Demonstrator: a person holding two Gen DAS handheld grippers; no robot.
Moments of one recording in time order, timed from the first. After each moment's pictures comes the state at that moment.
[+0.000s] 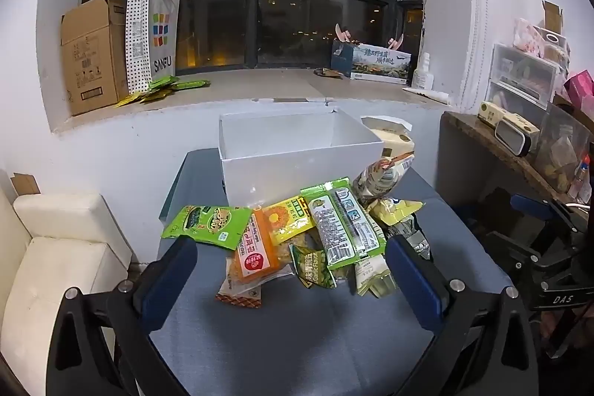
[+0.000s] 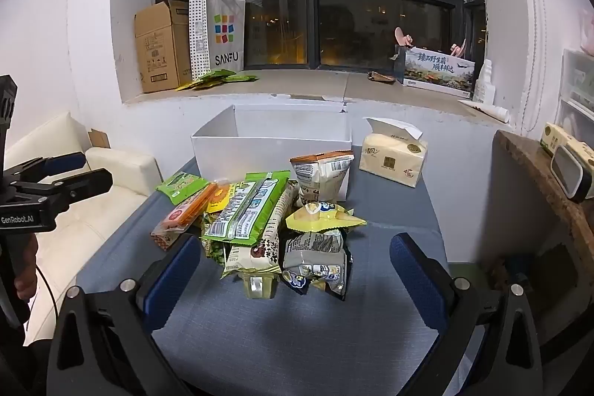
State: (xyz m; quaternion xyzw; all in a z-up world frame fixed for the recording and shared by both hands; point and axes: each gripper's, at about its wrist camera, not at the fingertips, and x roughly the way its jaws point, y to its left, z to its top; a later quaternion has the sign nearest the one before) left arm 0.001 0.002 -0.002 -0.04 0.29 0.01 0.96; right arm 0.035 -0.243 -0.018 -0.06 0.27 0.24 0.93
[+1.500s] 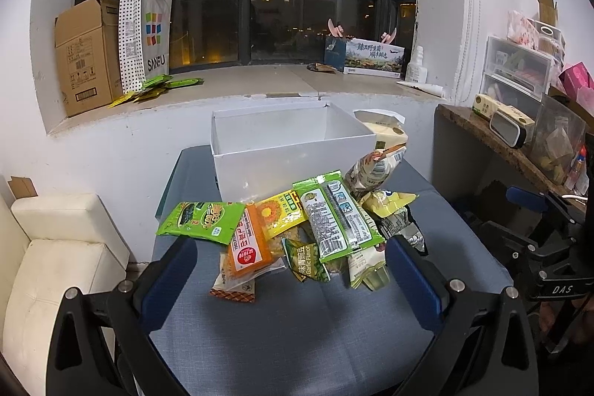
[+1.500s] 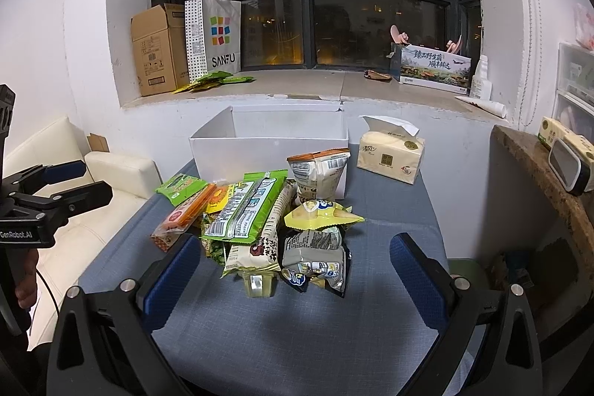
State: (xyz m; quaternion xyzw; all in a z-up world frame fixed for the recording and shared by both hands) left arm -0.003 -0.010 -0.001 -0.02 0.30 0.00 0.95; right arm 0.032 -0.247 -0.018 -0.05 0.28 0.23 0.93
